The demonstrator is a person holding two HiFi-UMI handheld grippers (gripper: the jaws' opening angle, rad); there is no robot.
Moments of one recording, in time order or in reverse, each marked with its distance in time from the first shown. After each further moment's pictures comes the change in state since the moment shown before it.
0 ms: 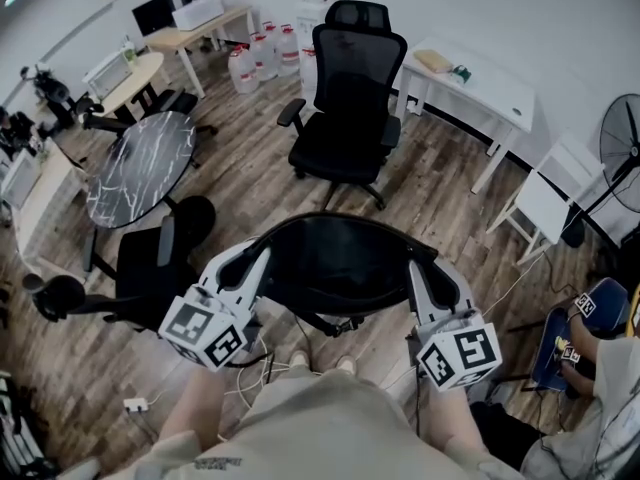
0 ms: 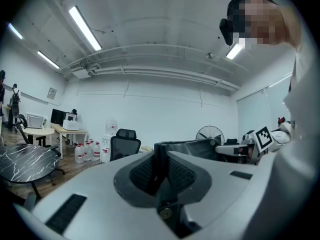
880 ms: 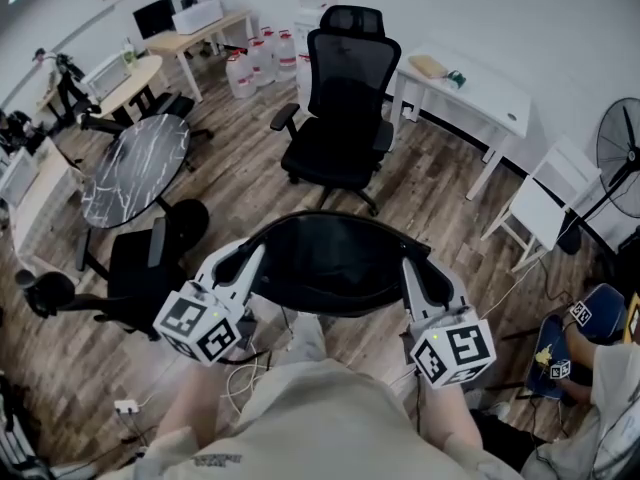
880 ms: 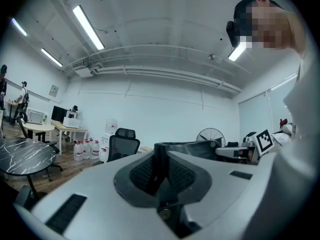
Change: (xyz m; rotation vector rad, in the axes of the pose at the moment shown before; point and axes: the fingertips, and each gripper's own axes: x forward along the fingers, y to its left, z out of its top) left arm 0.026 -0.026 -0.017 -0.035 -0.016 0.009; right arm -0.012 -0.037 -0.008 -0.031 0.004 0.003
